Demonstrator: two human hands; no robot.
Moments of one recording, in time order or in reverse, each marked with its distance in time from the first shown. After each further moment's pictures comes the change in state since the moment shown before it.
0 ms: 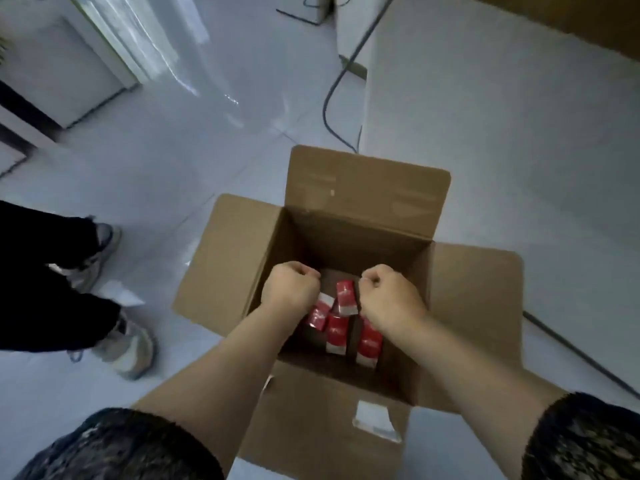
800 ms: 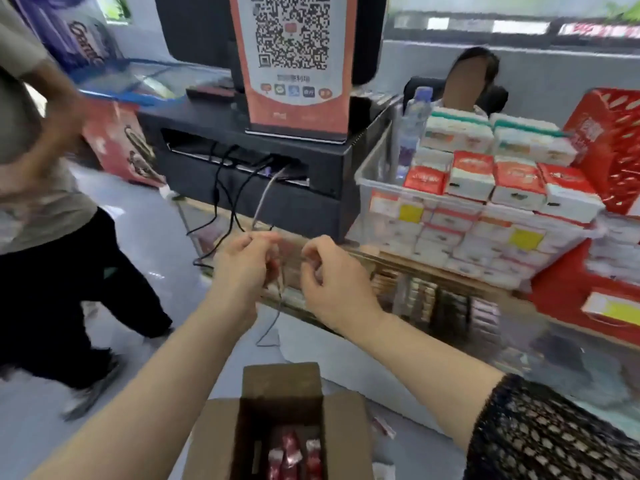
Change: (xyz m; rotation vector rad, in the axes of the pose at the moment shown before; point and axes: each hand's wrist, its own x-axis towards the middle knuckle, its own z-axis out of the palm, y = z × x) left_hand -0.379 0.397 -0.232 -0.606 -0.182 0.603; right_hand -0.300 -0.276 -0.359 -0.011 0.653 -0.766
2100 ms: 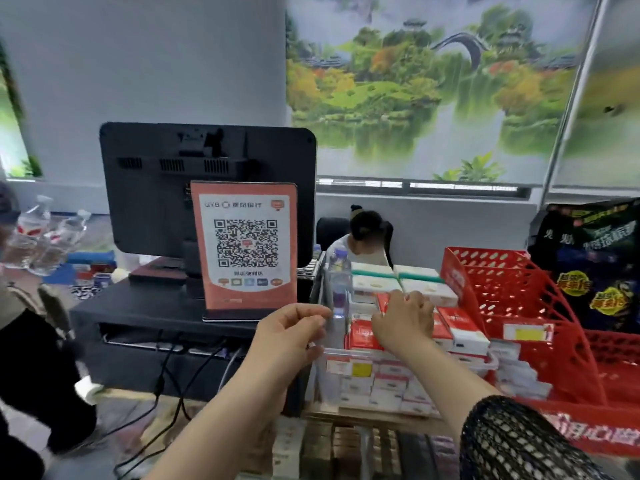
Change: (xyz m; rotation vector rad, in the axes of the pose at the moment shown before) left_hand -0.004 0.127 0.063 -0.022 -0.614 0.139; right_hand 0.098 0.020 -0.163 -0.696 0.304 0.780
